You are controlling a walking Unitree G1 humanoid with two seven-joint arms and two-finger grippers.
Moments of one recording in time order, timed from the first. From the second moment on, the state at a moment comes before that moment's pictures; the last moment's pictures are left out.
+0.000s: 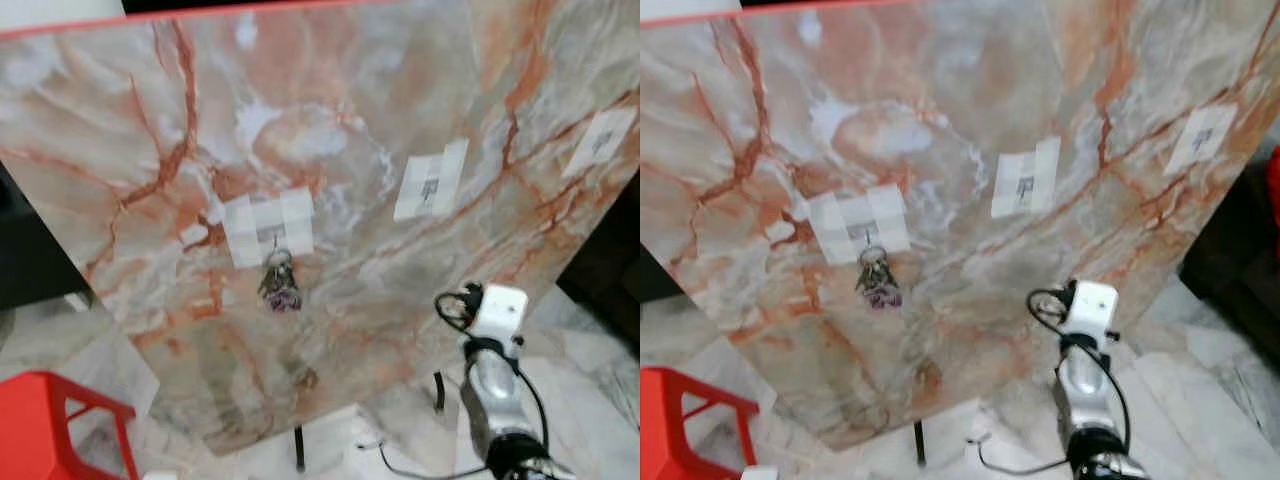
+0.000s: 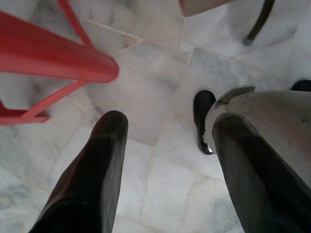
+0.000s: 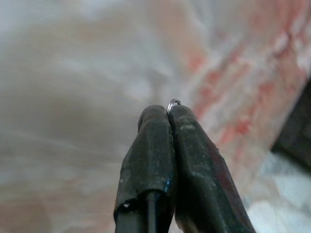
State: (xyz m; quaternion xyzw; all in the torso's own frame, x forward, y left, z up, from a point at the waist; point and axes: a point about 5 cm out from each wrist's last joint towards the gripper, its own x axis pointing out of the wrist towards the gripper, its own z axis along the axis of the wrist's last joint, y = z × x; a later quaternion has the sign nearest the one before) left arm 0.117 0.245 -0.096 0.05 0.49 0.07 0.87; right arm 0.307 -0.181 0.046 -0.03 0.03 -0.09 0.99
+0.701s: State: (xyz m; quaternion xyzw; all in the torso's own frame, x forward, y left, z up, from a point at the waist) left arm 0.116 0.246 -0.095 0.05 0.49 0.06 0.87; right arm 0.288 -0.178 0.092 -0.39 -0.15 -0.12 0.90
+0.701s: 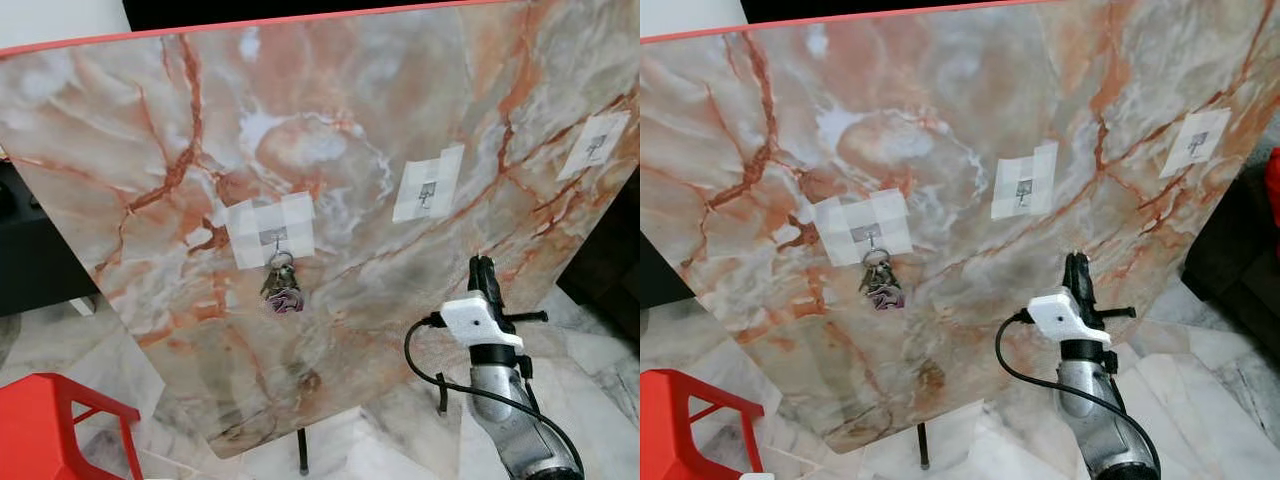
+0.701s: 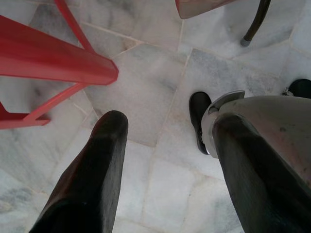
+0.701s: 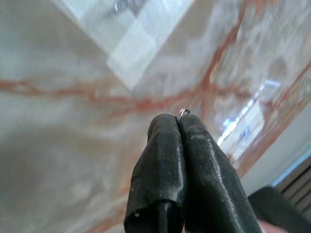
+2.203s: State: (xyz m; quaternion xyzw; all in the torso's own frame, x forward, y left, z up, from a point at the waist) left arm 0.134 0.241 -0.092 0.06 0.48 0.05 0.87; right arm 0.320 -0.151 0.113 -0.46 -0.20 -0.07 0.86
